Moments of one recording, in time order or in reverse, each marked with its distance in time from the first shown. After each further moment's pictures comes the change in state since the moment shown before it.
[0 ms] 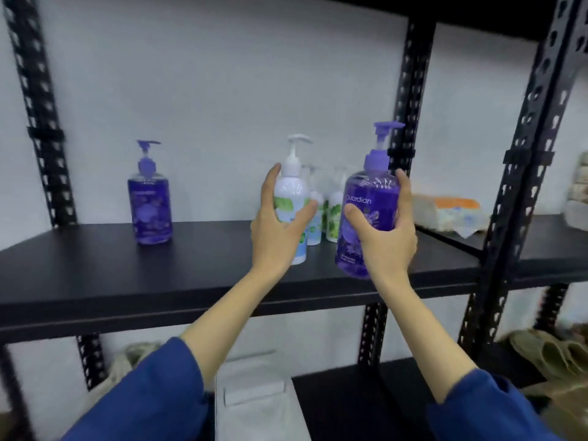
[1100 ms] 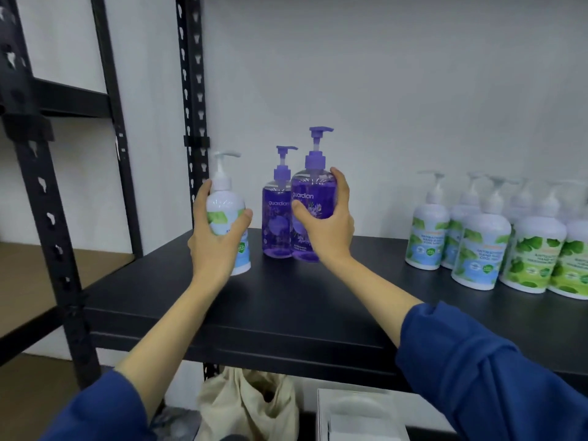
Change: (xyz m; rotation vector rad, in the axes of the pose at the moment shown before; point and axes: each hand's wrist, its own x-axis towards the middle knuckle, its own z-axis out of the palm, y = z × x) left_hand 0.075 -0.090 -0.253 0.301 0.459 -0.088; right_hand -0.039 -0.017 0.321 0.364 -0.479 -0.039
